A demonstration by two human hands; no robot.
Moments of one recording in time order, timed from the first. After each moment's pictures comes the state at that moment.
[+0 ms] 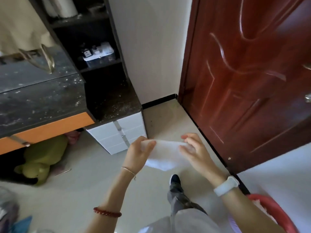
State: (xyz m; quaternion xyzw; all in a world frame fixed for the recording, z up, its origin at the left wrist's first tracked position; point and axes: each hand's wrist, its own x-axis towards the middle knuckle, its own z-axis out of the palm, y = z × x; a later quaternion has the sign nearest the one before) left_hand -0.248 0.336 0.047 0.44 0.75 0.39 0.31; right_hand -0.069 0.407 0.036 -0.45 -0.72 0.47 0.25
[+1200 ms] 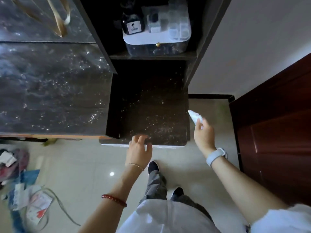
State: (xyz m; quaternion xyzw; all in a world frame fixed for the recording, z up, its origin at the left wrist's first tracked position) left_hand -0.553 0.561 -0.119 0.22 0.90 0.23 0.29; right_hand -0.450 0.736 -0.127 -0.50 -0.74 0.42 0.15
